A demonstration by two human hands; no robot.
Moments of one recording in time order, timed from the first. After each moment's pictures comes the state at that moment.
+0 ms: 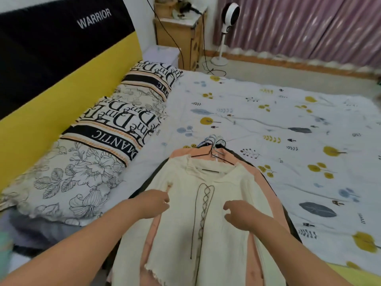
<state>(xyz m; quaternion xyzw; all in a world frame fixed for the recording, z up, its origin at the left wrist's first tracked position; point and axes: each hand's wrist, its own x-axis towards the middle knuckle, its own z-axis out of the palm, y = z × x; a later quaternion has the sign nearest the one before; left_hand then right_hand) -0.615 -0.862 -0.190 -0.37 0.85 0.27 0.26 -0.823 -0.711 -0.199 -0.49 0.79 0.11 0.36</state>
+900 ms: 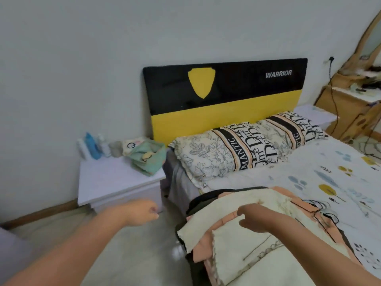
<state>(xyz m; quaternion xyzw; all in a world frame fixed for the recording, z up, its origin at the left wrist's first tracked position) -0.349 -0.586 -0.102 -0.70 0.63 0.31 0.10 -0.643 -0.679 -0.088 -0.82 0.49 0.24 0.18</state>
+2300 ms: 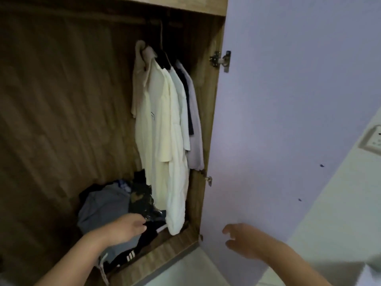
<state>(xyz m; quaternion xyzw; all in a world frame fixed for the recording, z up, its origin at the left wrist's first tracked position) 0.024 -0.018 -0.084 -0.92 -0.11 0.22 -0.30 0.070 -0.320 -0.068 -0.94 -0.15 0.30 0.10</state>
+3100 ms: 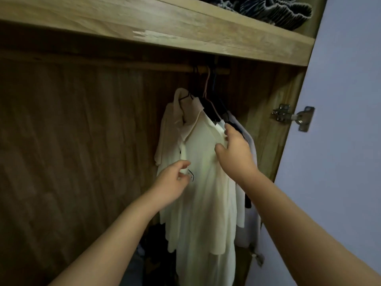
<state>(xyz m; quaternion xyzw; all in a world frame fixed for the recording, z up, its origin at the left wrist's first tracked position) 0.239 0.089 0.082 -0.89 0.00 -0.14 -0.44 0.274 -0.061 0.141 -0.86 -0.17 -0.19 0.44</state>
